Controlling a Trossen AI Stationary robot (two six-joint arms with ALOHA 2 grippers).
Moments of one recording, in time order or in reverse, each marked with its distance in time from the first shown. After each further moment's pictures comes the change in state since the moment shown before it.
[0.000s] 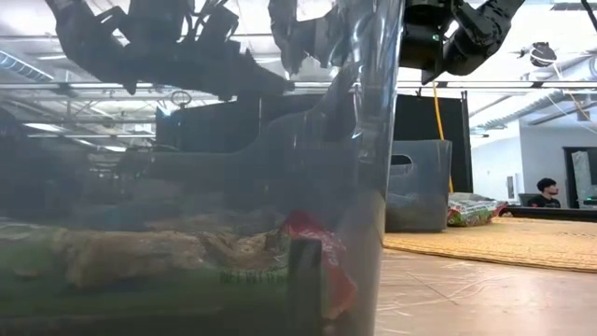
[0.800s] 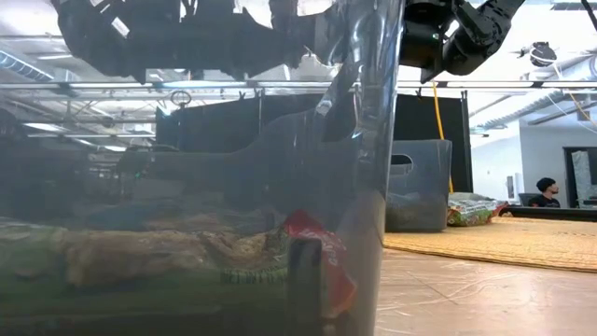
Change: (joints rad) left arm -0.020 0.002 0.037 0.101 0.126 -0.036; right arm -0.002 0.000 0.000 0.030 0.004 -0.004
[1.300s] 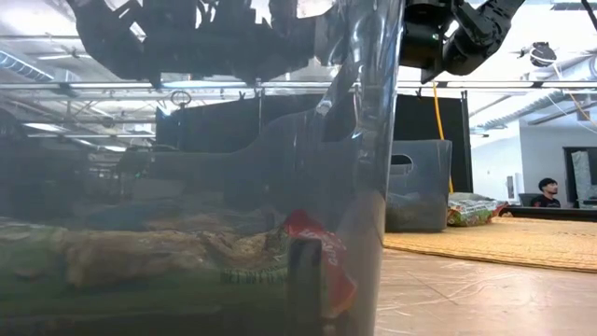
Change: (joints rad) left arm 0.010 0.086 0.068 -0.001 -0.021 0.031; right arm 0.000 0.000 0.000 -0.014 -0.001 0.015
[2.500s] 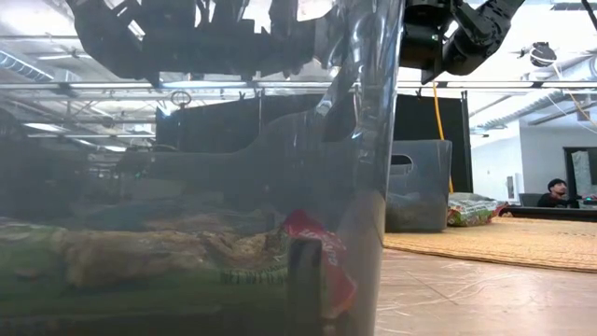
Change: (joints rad) left arm -0.011 -0.006 -0.001 -0.006 -0.007 0.156; right arm 0.000 0.000 0.000 -0.016 0.004 0.019
